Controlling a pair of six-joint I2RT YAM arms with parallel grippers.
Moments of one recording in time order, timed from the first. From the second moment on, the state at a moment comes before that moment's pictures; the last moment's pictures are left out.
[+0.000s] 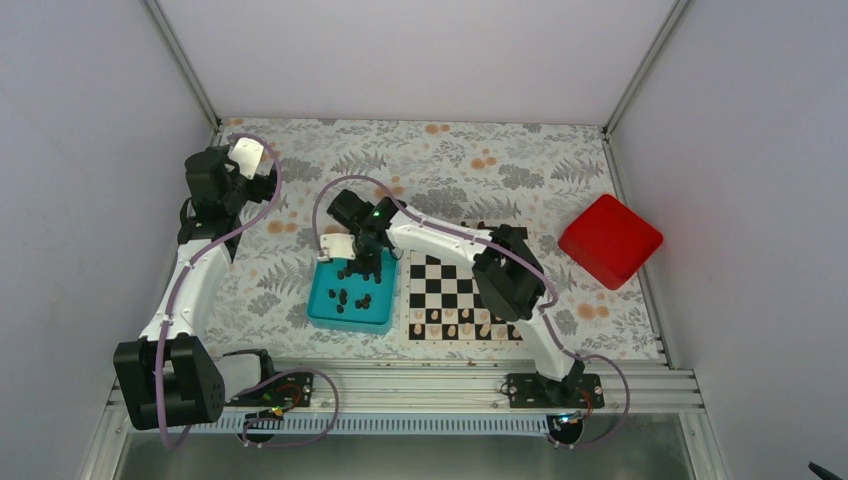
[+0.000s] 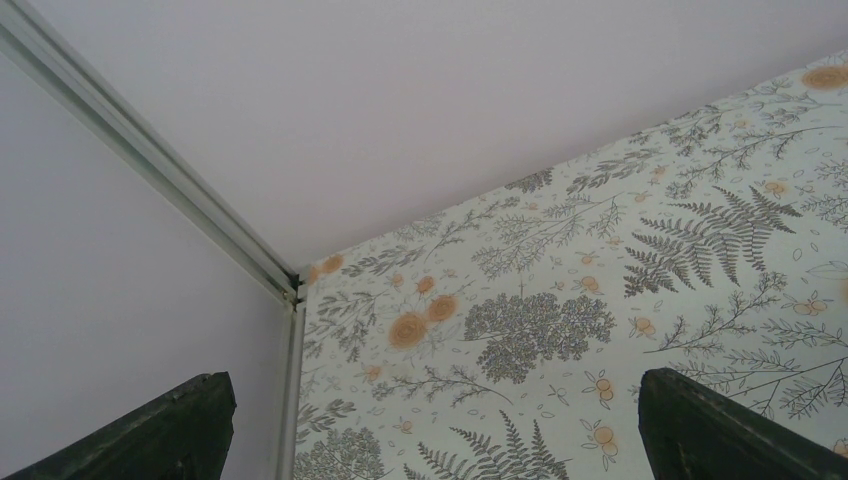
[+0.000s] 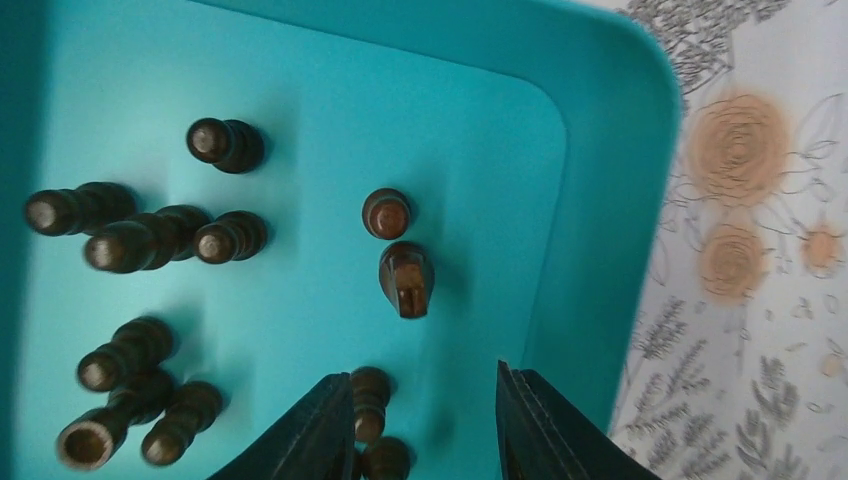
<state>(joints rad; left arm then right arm) 0.11 1.18 0.88 -0.02 0.11 0.41 0.99 2.18 1.85 -0.86 -0.10 -0.69</state>
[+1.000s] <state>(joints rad) 0.11 1.18 0.88 -0.02 0.11 0.41 1.01 2.30 1.89 -0.80 -0.13 -0.70</state>
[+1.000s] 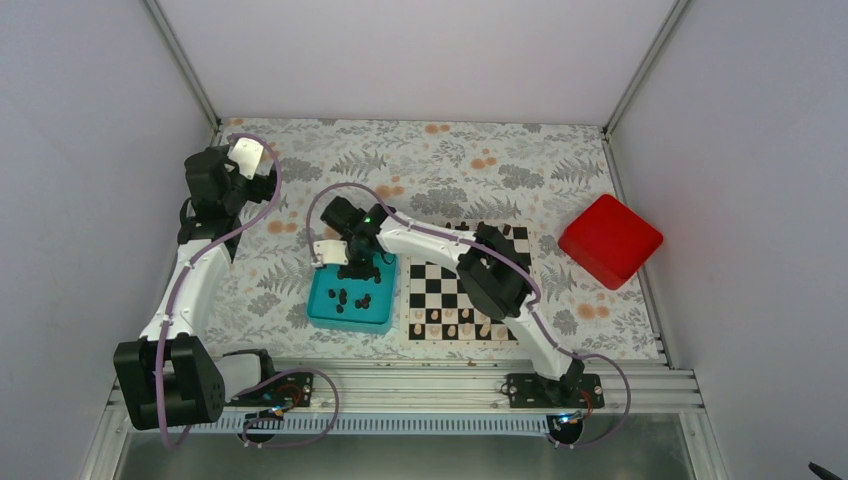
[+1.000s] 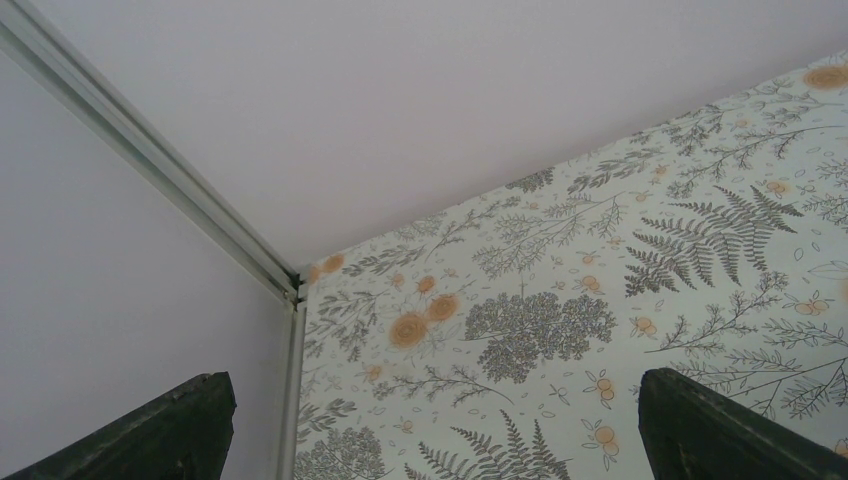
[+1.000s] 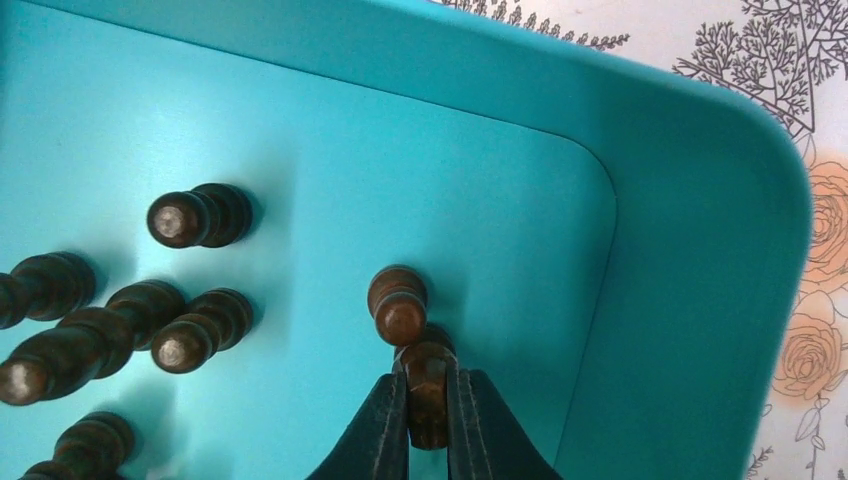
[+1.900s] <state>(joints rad) 0.11 1.18 0.88 -0.02 0.11 0.41 0.59 1.92 1.73 -0.83 -0.10 -0.69</state>
